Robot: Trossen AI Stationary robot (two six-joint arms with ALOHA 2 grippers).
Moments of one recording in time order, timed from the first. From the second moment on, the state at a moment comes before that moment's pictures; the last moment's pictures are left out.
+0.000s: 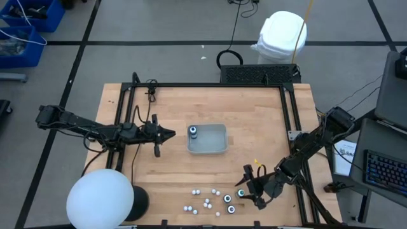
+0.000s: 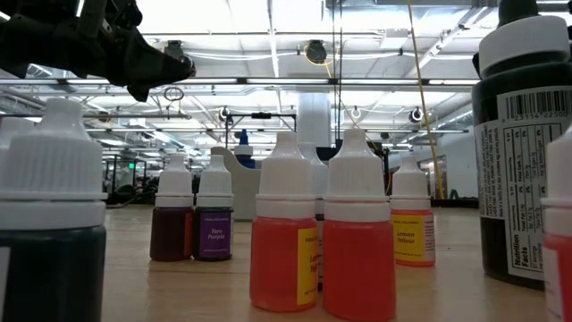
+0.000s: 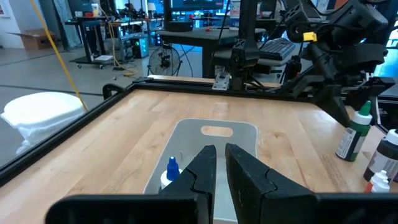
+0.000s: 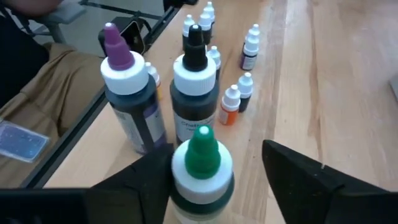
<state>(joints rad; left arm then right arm) -0.14 0.87 0.22 0.57 -0.29 -0.06 0.78 1.51 0.59 0.33 0.39 0.28</state>
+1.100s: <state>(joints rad) -0.14 0.87 0.22 0.57 -0.29 -0.03 0.58 1.22 0.60 0.09 0.41 0.10</state>
